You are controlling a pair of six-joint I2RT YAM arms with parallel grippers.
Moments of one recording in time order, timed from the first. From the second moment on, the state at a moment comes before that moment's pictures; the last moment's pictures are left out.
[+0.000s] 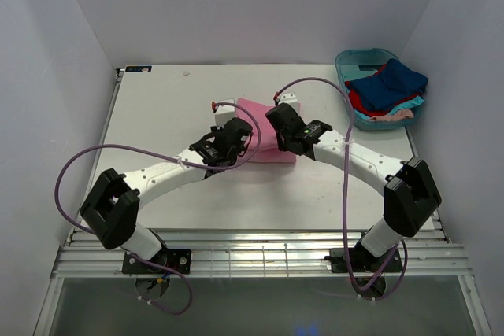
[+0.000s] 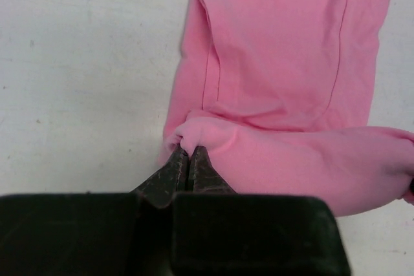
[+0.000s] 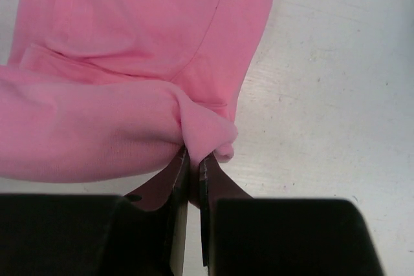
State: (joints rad) left arm -0.82 1.49 1.01 -0.23 -0.65 -0.66; right arm 0.80 1.58 1.23 -0.55 0.47 0.38
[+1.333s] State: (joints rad) left arm -0.54 2.16 1.64 -0.10 -0.41 -0.46; right arm 0.52 2.19 1.83 -0.48 0.33 0.16
